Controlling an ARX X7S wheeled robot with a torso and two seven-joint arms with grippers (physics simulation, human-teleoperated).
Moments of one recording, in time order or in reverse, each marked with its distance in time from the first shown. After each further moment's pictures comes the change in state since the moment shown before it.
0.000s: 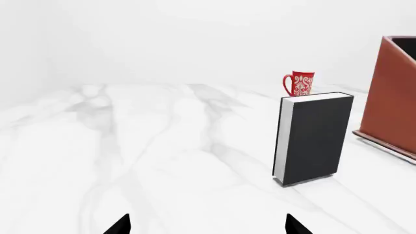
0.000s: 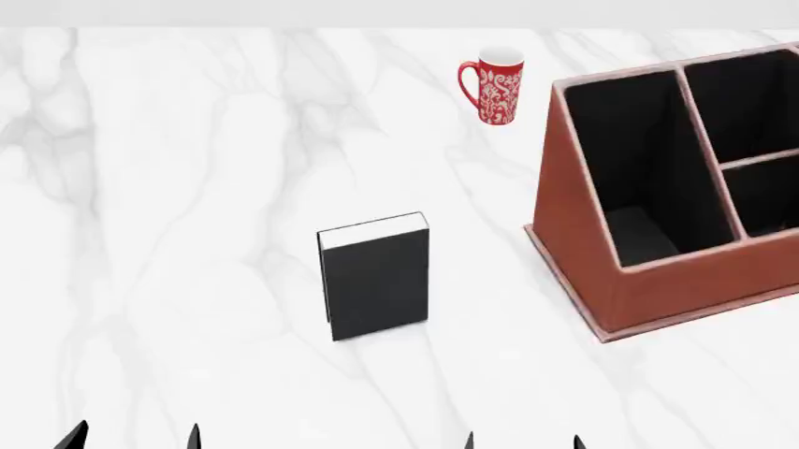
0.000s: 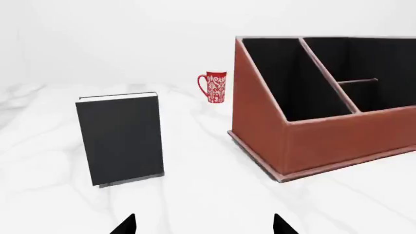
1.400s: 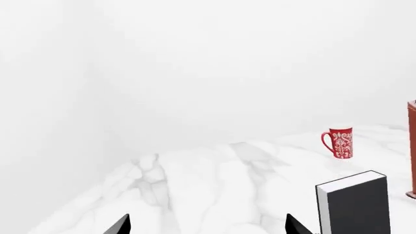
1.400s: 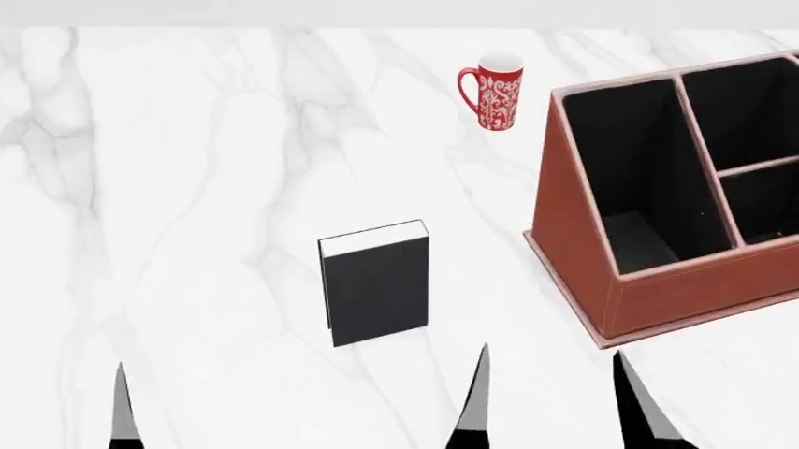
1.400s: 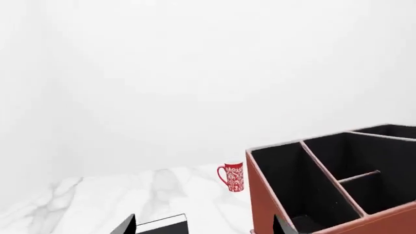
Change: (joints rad) left arm 0.085 -0.124 0.142 0.602 0.128 -0.348 -0.238; right arm -0.067 0.145 -0.062 -0.623 0.255 0.256 0.147
